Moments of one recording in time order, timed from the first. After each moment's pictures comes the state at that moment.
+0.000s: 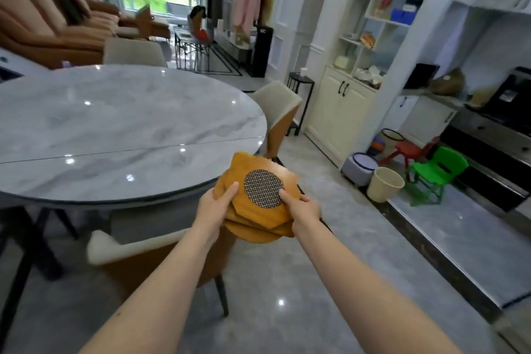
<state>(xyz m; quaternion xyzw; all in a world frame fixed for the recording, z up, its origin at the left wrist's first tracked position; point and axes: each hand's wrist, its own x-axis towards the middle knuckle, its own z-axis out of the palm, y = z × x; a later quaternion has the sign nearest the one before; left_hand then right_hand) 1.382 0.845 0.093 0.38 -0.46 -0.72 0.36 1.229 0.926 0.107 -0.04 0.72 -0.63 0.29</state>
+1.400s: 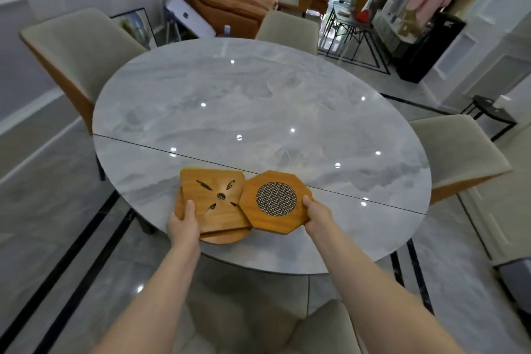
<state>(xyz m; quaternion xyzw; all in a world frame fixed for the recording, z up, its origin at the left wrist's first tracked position) 1.511 0.497 -0.030 0.67 -0.12 -0.47 0.56 1.275 0.442 -0.023 -0.10 0.68 -0.50 0.53</state>
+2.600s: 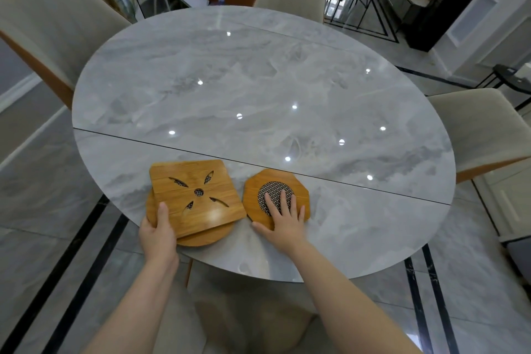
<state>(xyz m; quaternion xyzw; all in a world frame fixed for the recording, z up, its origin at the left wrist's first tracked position) 1.560 0.465 -0.079 0.67 -0.09 -0.46 0.57 1.323 0.441 -0.112 -0.69 0.69 0.03 0.22</state>
